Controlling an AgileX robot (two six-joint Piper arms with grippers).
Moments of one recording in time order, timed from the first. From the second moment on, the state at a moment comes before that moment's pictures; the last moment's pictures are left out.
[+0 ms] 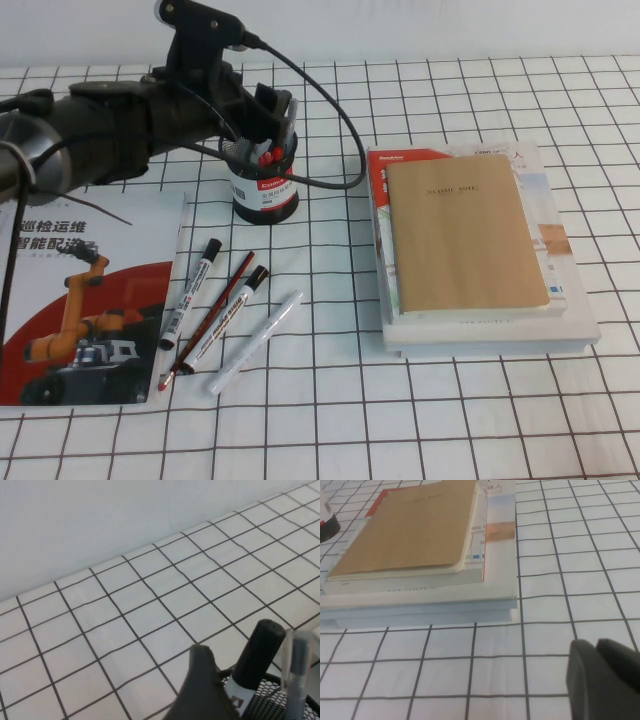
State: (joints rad) right arm 0.12 -0.02 0.03 0.14 0.37 0.03; left arm -0.35 1.93 -1.43 -1.60 0.19 1.82
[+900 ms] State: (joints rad) right arm 0.12 -0.02 0.03 0.14 0.37 0.03; left arm -0.35 2.02 -1.53 -1.60 0.14 1.87
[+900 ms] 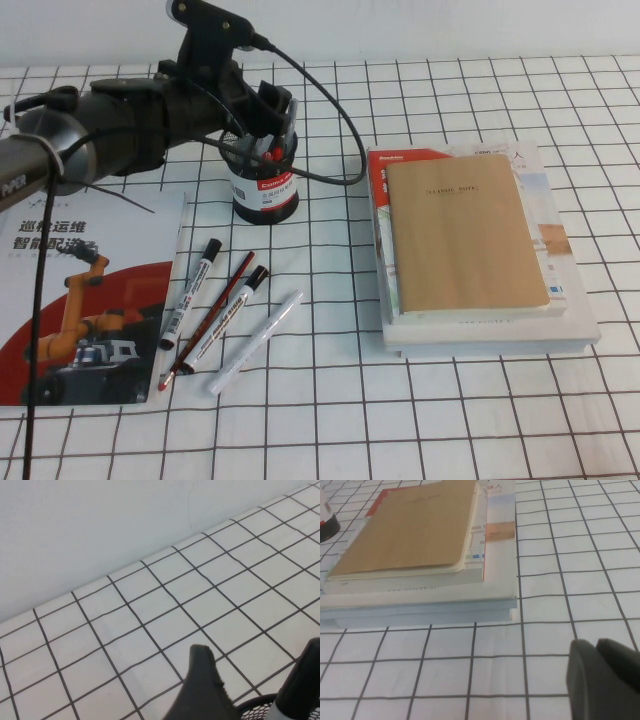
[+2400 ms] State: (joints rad) right arm 0.12 -0.02 0.03 0.14 0.37 0.03; left arm -0.35 2.11 -1.62 -1.64 0.18 1.94
